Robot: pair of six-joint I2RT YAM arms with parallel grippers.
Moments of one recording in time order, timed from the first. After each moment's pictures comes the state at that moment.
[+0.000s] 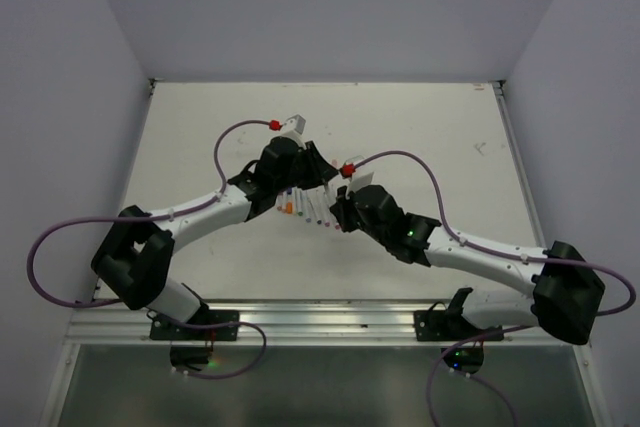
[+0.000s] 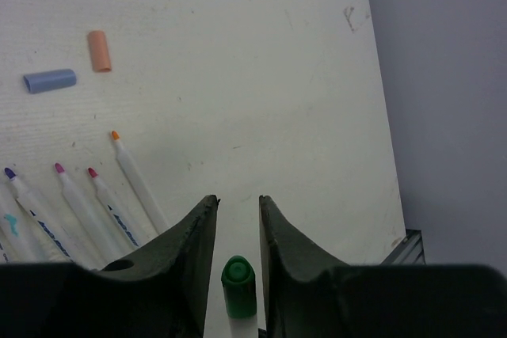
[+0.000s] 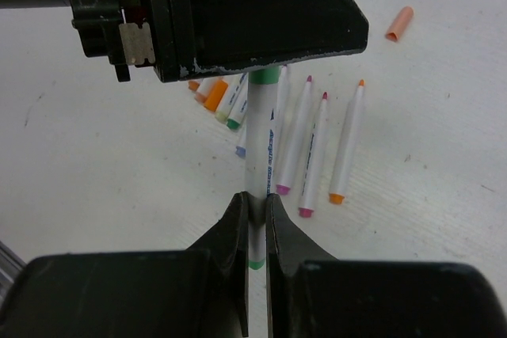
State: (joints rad) left arm -0.68 1.51 0.93 0.14 0.05 -0.84; right arm 0.96 1.23 0.72 0.03 0.30 0.38
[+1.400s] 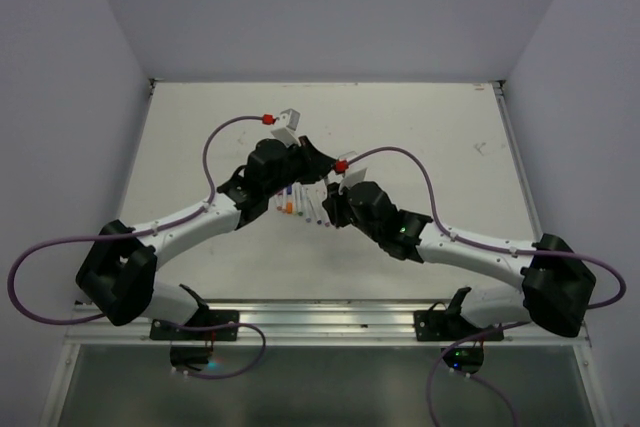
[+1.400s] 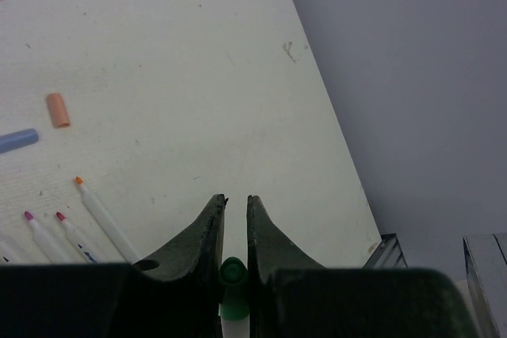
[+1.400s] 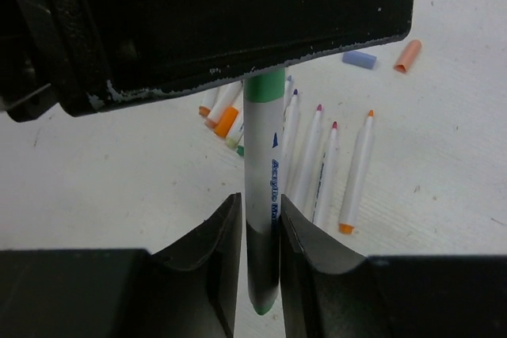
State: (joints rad) left arm -0.69 1.41 0.87 0.28 0.06 -0.78; right arm 0.97 1.30 0.75 0.10 0.31 0.36
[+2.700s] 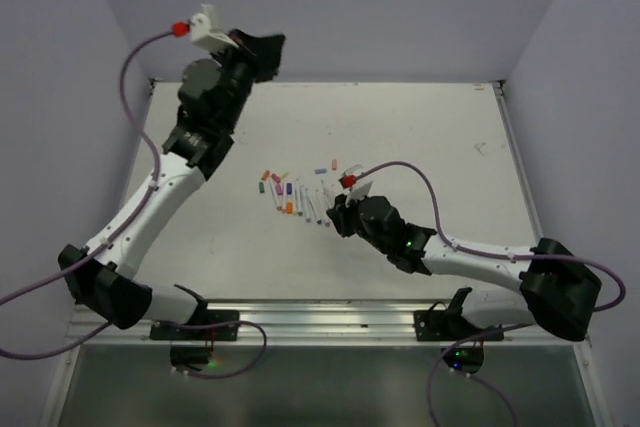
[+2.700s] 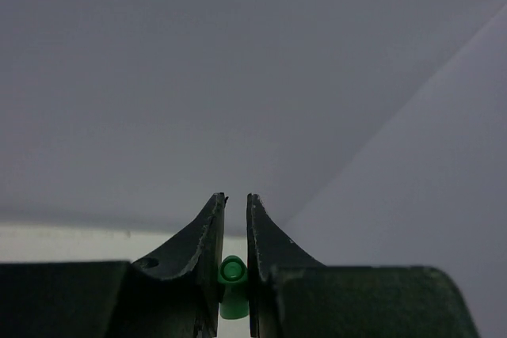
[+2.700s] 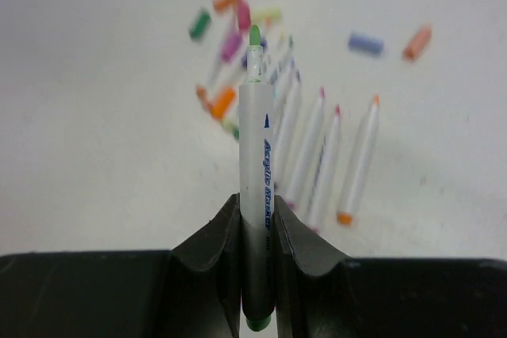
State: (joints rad) left arm -0.53 1.38 1.40 0.10 -0.14 -0.61; right arm 0.97 1.24 0.60 0.35 0.29 0.32
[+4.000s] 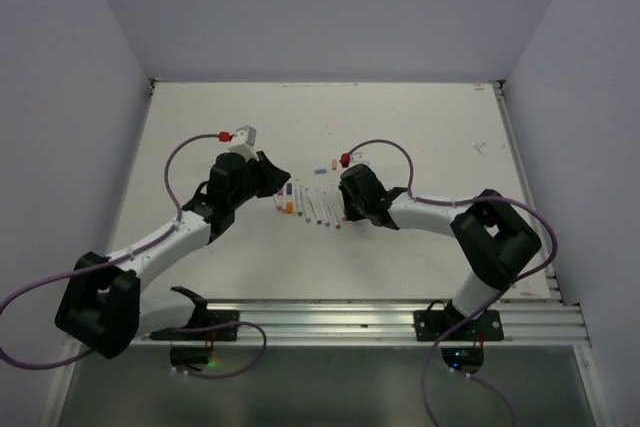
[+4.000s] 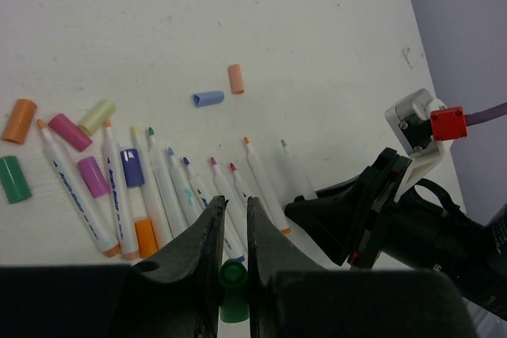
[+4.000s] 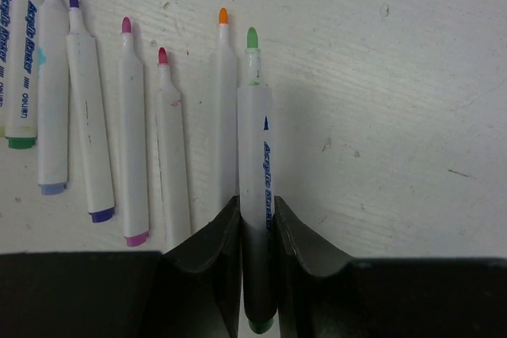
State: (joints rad) left arm -0.45 1.21 0.62 0.19 0.09 -0.65; right arm 0.73 1.68 0.86 -0.07 0.21 0.41
